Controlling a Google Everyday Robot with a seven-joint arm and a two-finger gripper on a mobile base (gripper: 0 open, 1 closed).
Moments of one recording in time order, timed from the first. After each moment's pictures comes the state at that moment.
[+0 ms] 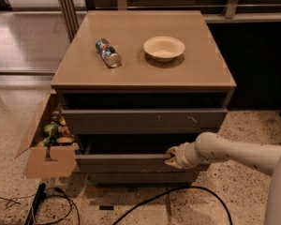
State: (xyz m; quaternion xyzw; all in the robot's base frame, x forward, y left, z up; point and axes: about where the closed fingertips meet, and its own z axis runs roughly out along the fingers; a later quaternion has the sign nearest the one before) arm 0.577 -0.139 0.427 -0.61 0.74 0.10 0.28
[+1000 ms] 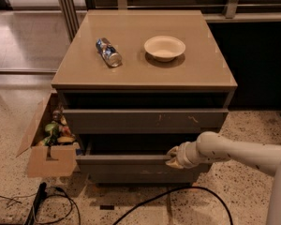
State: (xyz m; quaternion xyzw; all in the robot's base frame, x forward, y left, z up) arm 0.577 -0.139 0.431 -0.61 0.74 0.10 0.28
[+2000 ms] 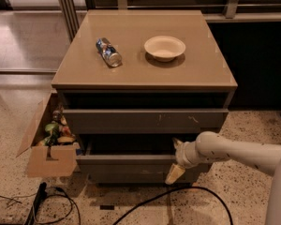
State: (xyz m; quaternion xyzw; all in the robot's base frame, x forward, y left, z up) arm 0.577 -0.139 0.431 -0.61 0.74 0.10 0.28
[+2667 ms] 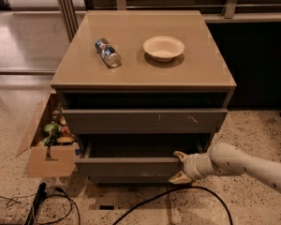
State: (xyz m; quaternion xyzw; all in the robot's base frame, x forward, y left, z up) arm 0.529 -0.157 0.414 -0.60 0.72 0.16 0.30
